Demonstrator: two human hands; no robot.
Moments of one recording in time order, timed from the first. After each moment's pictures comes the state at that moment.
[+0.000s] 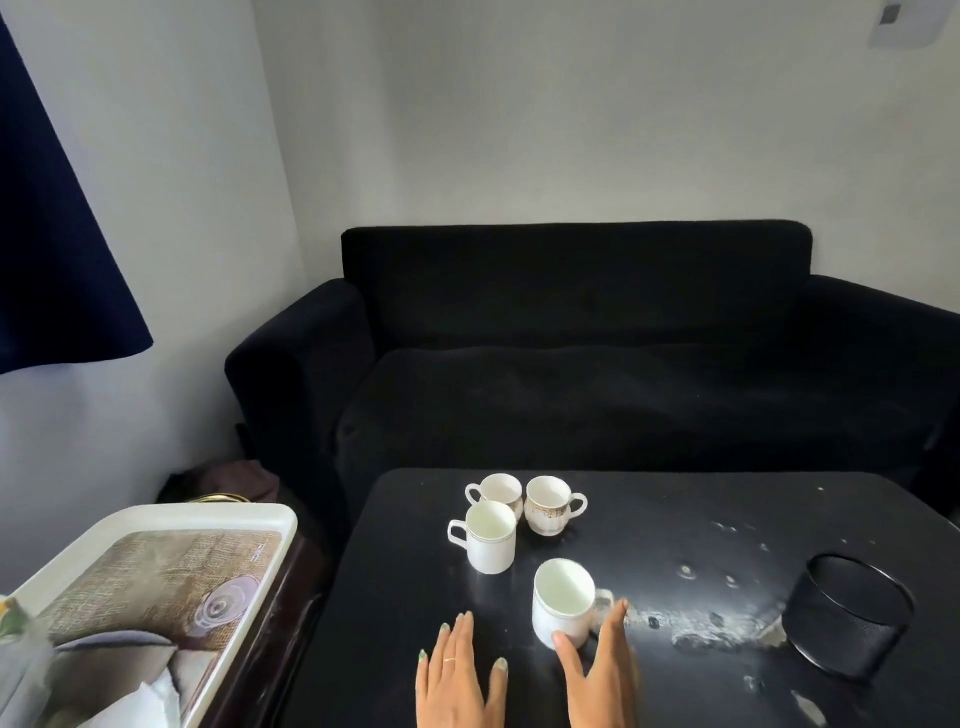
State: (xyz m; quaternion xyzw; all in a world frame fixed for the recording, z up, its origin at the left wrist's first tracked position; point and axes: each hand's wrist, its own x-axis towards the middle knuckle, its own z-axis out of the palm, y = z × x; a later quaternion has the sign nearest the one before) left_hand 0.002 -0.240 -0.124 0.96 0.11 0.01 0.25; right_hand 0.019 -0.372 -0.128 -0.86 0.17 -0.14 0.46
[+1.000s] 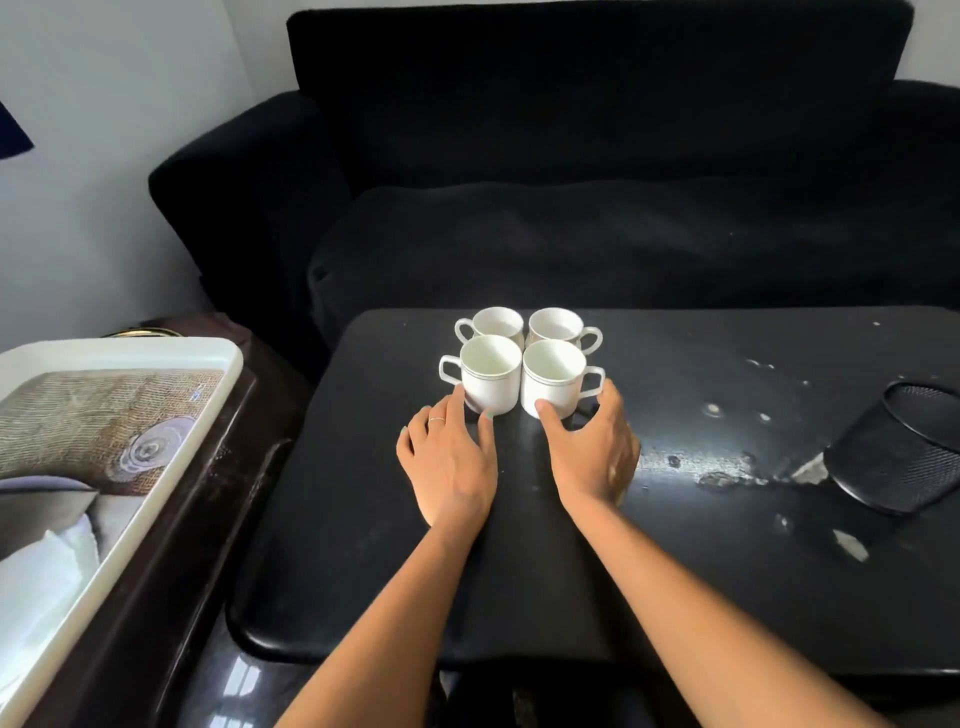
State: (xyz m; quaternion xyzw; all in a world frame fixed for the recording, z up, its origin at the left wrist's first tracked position) left_hand 0.080 -0.247 -0.144 0.94 0.16 0.15 0.25; right_hand 0.097 -0.364 -0.139 -0.86 0.20 -0.23 0.42
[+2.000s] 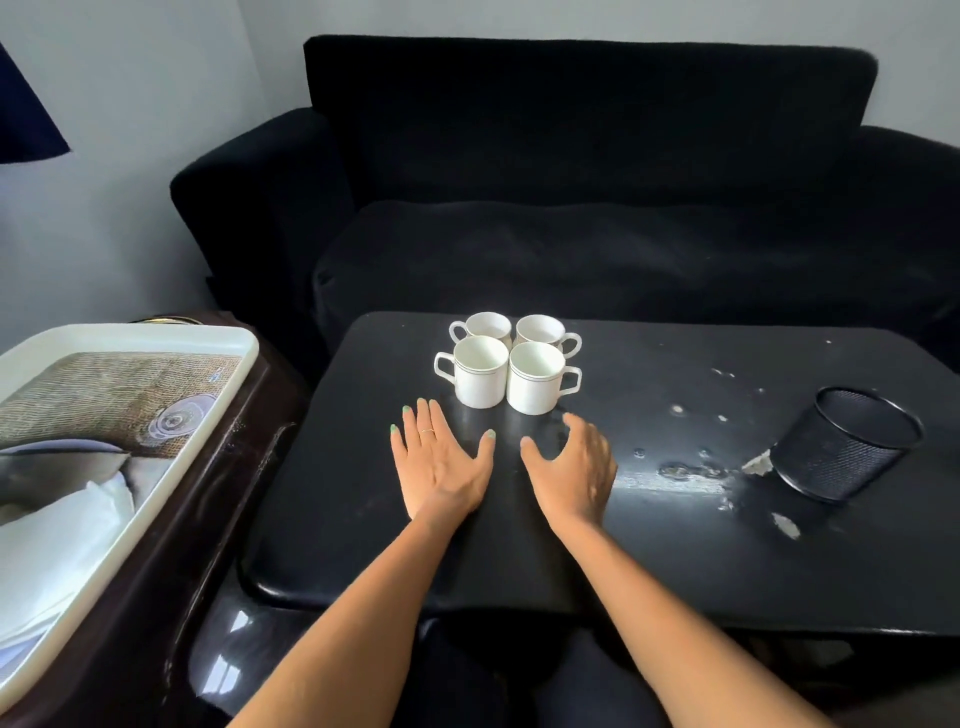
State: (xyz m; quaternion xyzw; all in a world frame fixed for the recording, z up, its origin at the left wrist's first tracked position) left_hand 0.056 -0.245 -0.144 0.97 0.14 0.06 0.18; right_hand 0.055 -0.372 -0.144 -0.91 0.14 -0.18 0.35
